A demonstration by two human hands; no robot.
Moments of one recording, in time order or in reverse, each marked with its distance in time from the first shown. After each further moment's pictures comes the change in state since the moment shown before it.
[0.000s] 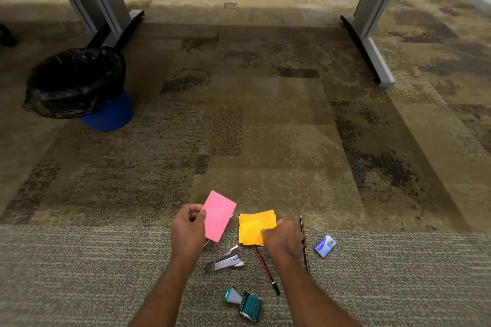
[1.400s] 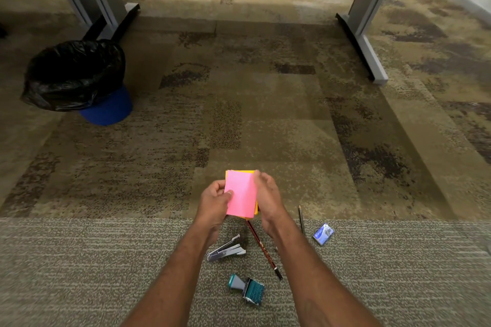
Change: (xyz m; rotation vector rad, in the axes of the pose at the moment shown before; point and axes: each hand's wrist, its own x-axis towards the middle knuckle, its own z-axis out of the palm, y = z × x) left_hand 0.001 0.039 0.025 -0.237 -0.378 -0.160; right_hand -0.029 -0.063 -0.028 0.905 -0.477 -0.144
